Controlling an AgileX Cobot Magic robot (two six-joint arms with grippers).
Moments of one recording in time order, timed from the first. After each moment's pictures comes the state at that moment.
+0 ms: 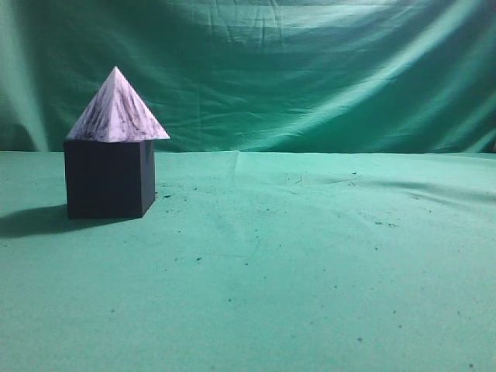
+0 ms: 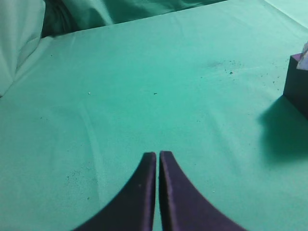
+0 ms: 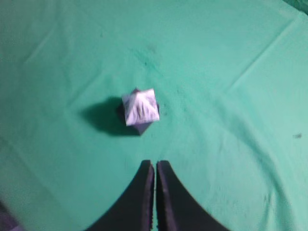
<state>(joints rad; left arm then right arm) -0.03 -0.02 0.02 0.10 0.35 0.07 0.88 1.45 -1.74 -0.04 1.26 0.06</state>
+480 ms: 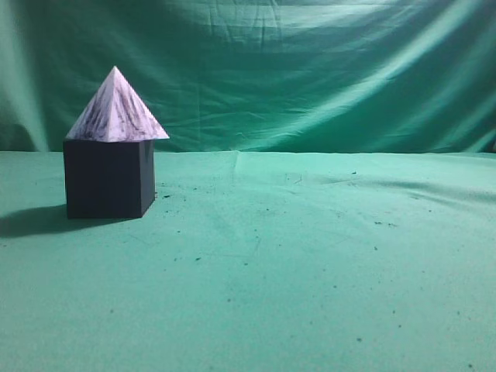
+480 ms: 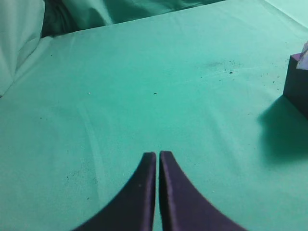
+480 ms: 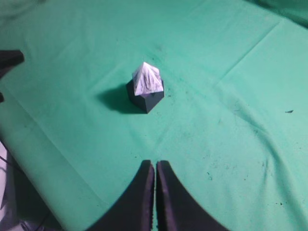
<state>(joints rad) -0.03 -0.02 0.02 0.10 0.35 0.07 0.88 0.81 -1.14 -0.01 1.08 0.05</state>
